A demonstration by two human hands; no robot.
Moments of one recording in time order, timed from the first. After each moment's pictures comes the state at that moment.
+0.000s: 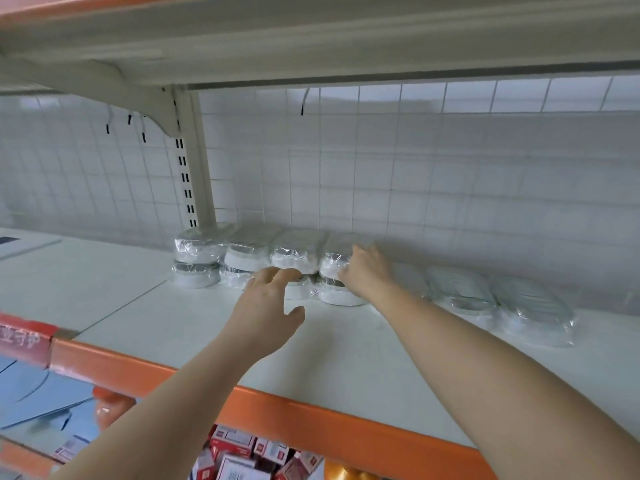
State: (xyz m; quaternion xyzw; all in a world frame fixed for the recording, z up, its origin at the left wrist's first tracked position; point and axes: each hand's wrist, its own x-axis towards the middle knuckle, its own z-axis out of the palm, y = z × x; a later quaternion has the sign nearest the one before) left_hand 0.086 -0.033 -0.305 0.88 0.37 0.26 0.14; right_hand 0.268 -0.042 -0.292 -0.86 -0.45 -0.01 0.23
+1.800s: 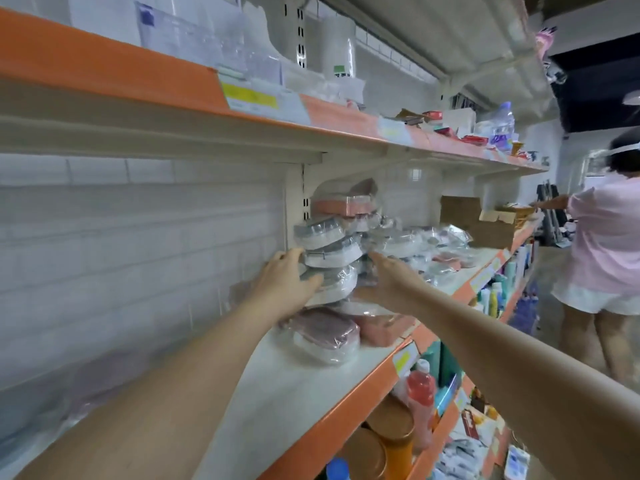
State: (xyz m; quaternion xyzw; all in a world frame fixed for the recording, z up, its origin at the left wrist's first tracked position) left_hand 0.910 -0.931 -0.208 0.95 -0.10 0.17 0.26; right_hand 0.903 -1.103 -0.206 -0.97 -0.03 -0.13 0.21
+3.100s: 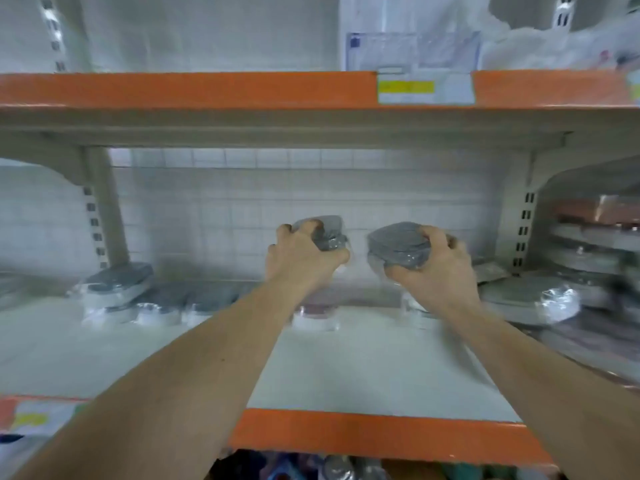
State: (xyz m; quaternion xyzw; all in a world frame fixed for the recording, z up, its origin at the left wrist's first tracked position) left_hand 0.811 -0.859 -0.199 0.84 0.31 0.36 0.25; right_hand 0.915 -1.004 -0.217 -0.83 -0.31 -0.17 0.43
